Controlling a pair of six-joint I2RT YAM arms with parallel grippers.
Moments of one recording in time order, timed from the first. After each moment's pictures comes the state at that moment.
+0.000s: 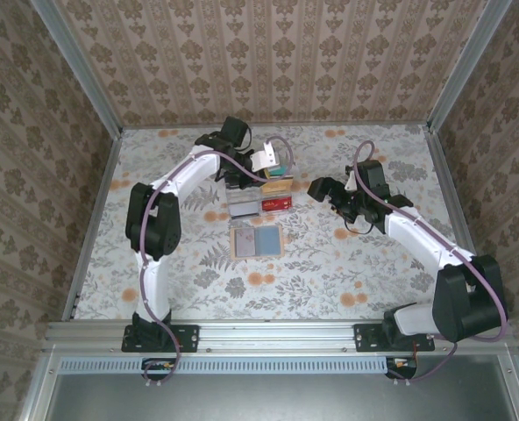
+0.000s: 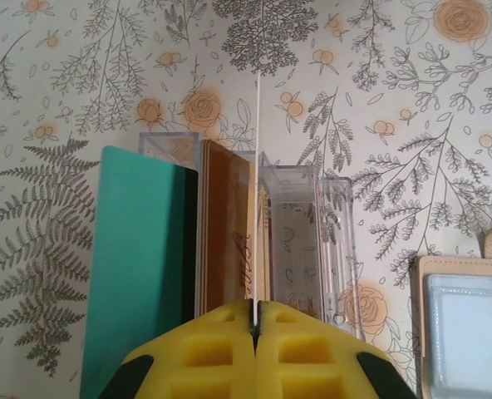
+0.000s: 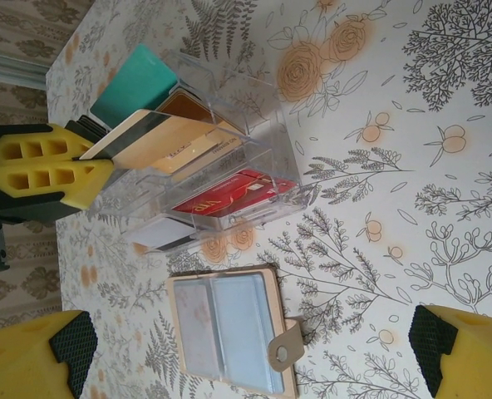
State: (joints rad) left arm -0.49 2.09 1.80 -0.78 0.55 0.89; right arm 0.23 1.35 0.89 -0.30 -0.38 0.77
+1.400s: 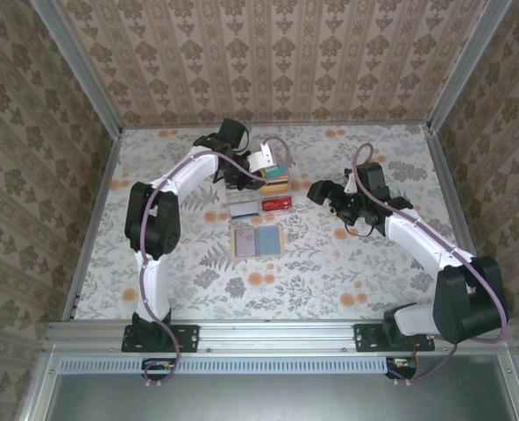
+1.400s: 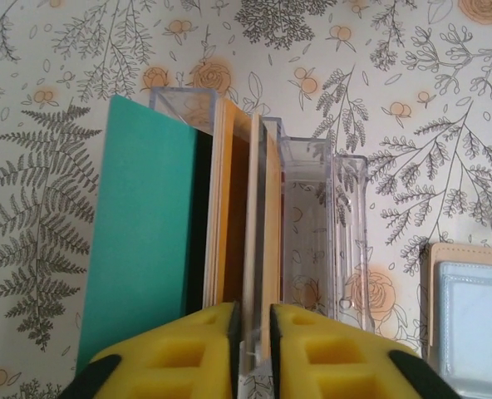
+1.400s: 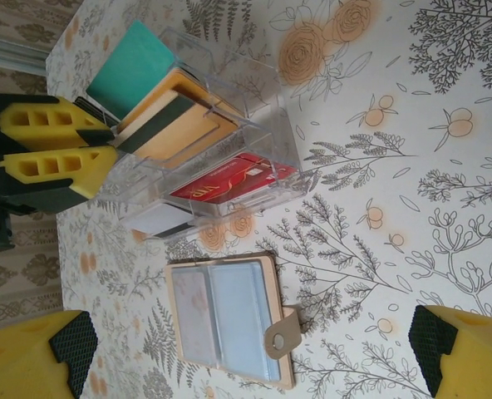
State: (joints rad) left arm -0.48 2.09 1.77 -0.77 0.54 0.86; right arm 0.23 1.35 0.86 -0.29 -0.40 0.76
